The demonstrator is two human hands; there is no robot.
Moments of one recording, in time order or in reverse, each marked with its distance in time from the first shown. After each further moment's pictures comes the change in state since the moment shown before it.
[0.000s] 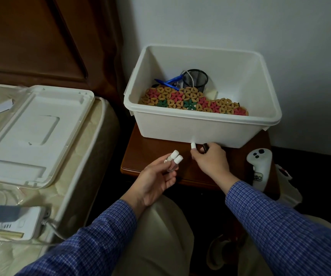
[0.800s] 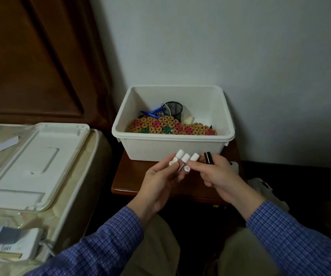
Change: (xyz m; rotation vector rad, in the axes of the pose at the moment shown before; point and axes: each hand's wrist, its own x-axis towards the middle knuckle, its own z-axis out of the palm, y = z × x) left_hand -0.037 0.007 0.130 0.128 0.023 0.241; right_hand -0.080 -0.025 -0.133 0.707 -0.401 -0.123
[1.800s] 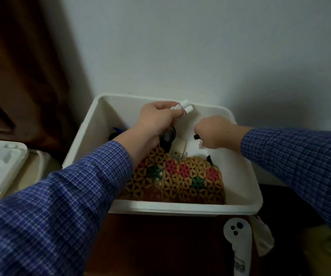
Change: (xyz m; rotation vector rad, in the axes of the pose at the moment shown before) left_hand 0.273 0.143 0.050 0.443 0.189 0.130; right_hand 0.316 -0.083 -0.090 -2.093 -0.206 -0.112
